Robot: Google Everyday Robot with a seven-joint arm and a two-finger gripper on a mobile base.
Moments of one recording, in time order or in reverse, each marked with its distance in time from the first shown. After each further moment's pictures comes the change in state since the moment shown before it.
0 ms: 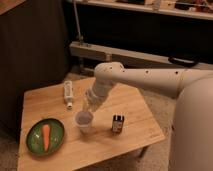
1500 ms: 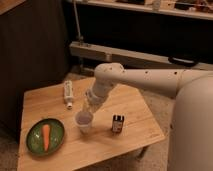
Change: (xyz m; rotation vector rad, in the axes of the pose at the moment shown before) arm 0.006 -0.003 0.016 -0.014 0.037 0.017
